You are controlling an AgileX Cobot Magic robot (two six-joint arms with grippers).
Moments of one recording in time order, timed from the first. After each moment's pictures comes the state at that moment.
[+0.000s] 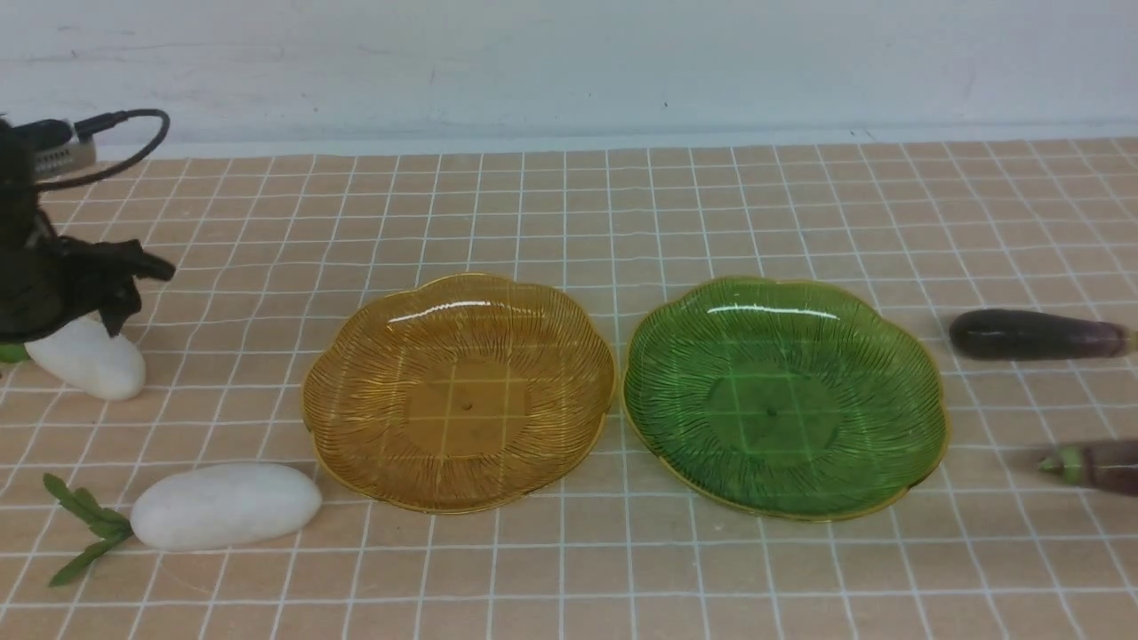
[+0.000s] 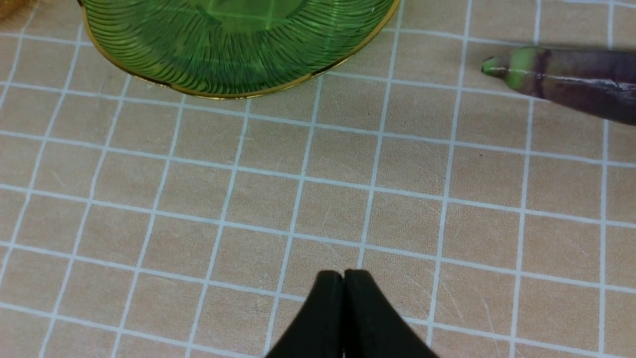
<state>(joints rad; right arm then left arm) 0.09 0.74 -0.65 0.18 1.04 -0.11 0.09 2.02 -1.66 0.47 0.98 -0.89</state>
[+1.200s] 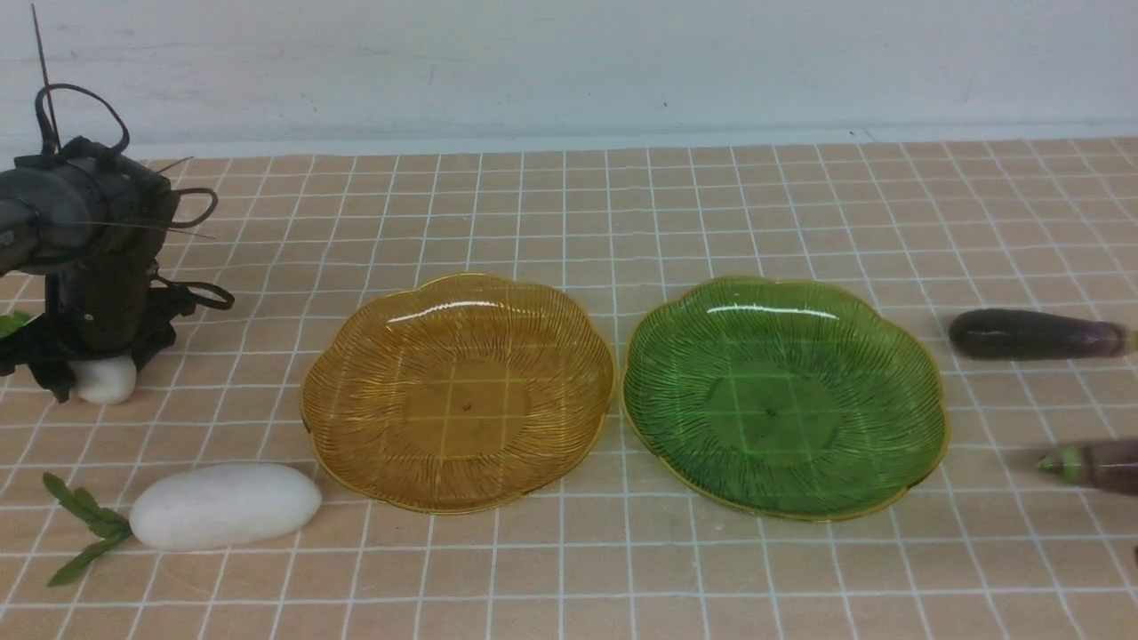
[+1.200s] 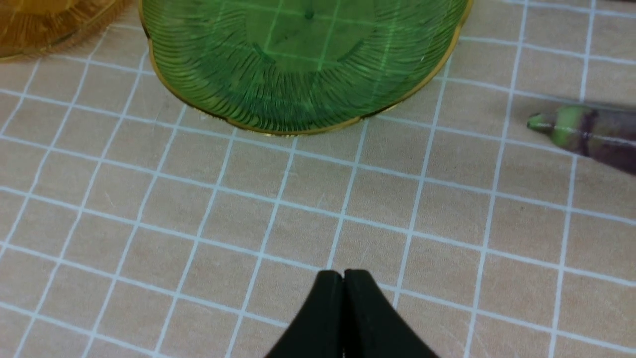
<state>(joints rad) 0.09 0.74 -0.65 0.28 0.97 -0.22 -0.07 2.11 -1.87 0.15 1.18 -0.32</state>
